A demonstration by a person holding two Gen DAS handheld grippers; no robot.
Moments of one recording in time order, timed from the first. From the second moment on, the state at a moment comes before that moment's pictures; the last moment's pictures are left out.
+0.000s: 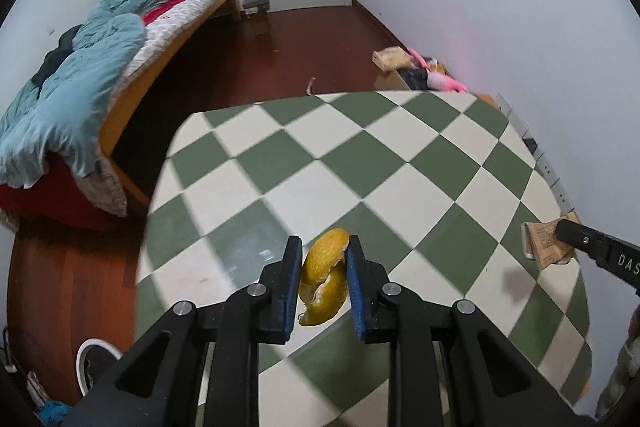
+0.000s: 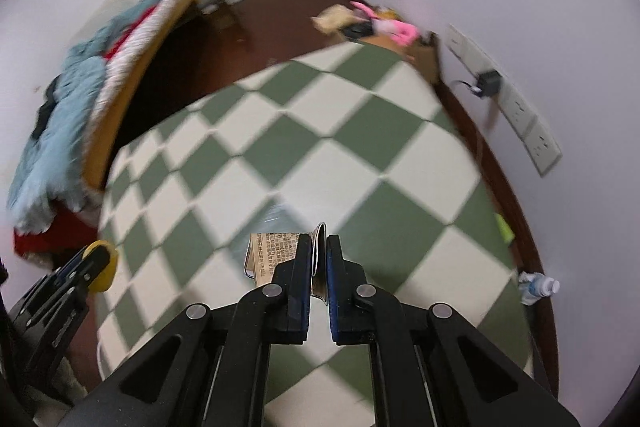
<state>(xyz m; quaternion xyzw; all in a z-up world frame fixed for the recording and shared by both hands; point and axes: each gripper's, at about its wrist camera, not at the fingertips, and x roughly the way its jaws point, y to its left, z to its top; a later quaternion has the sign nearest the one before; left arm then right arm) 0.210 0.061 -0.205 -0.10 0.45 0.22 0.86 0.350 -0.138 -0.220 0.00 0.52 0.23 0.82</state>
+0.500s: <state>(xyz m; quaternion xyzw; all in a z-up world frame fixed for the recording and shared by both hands) -0.014 0.194 -0.148 -0.17 0.41 0.33 0.83 0.143 0.054 -0.162 -0.04 0.50 0.44 0.75</state>
